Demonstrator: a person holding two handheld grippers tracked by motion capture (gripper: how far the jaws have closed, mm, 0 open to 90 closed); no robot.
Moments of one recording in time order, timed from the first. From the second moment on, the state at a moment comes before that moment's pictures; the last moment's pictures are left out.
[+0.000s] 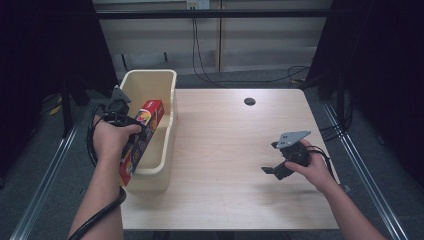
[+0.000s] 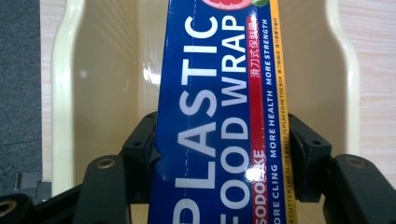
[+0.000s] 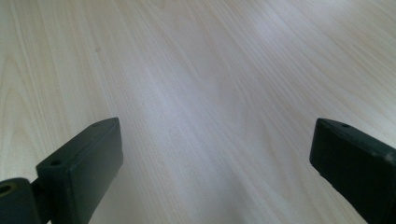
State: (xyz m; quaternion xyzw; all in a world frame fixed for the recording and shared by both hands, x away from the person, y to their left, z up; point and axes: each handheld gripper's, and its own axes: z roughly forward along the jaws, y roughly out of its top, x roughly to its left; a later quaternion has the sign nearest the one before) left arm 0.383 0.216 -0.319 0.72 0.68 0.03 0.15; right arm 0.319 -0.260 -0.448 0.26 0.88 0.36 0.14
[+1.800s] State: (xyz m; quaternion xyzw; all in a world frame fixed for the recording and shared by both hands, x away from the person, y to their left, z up) left arm 0.392 0.165 -0.289 0.75 0.61 0.02 0.26; right arm 0.315 -0.262 -0.448 0.26 0.88 0.36 0.14
